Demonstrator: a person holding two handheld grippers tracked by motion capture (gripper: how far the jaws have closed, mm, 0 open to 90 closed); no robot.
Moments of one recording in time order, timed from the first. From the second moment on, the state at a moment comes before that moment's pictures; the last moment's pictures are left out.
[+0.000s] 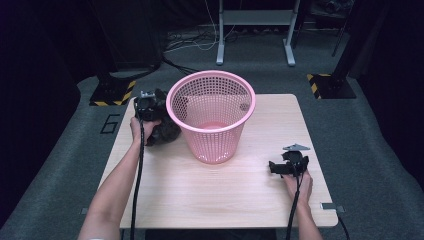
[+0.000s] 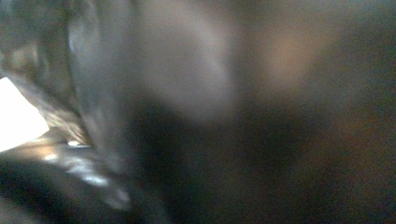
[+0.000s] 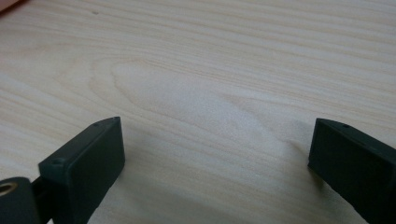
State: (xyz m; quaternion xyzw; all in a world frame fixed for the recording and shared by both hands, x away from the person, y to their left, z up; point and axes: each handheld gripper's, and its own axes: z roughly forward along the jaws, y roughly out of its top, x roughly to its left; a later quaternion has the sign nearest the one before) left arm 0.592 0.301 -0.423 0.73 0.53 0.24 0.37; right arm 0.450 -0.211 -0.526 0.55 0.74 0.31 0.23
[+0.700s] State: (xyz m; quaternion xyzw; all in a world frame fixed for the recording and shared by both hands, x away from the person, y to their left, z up) left arm 0.515 0.298 -0.389 0.75 0.48 0.25 0.38; right arm 0.449 -0.211 -0.526 0.55 0.74 0.31 0.23
